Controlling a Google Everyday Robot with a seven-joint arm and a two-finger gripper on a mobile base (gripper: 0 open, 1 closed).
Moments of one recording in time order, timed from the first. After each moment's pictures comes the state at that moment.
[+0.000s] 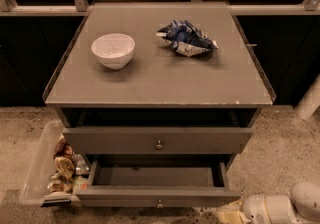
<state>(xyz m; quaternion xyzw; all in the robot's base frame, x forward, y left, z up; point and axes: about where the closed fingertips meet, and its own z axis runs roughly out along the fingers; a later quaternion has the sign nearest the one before) 0.342 -0.222 0.451 -0.29 0.85 0.40 0.21</state>
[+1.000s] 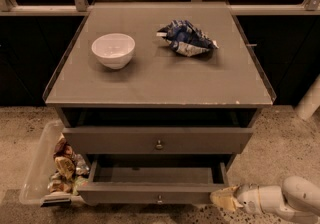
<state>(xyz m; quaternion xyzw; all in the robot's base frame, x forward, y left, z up) 0.403 -0.219 0.433 -0.28 0.82 0.41 0.28</state>
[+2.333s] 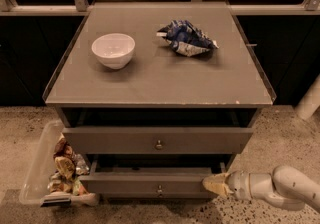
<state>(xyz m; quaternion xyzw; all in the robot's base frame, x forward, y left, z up) 0.453 -0.201 0.439 -0.30 0.81 0.39 0.33</state>
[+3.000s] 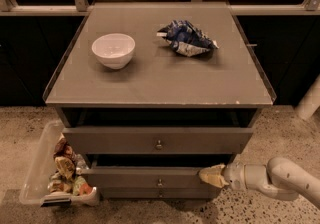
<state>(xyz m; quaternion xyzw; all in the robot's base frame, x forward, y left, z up) 0.481 -0.188 0.453 -0.32 0.79 0.38 0.34</state>
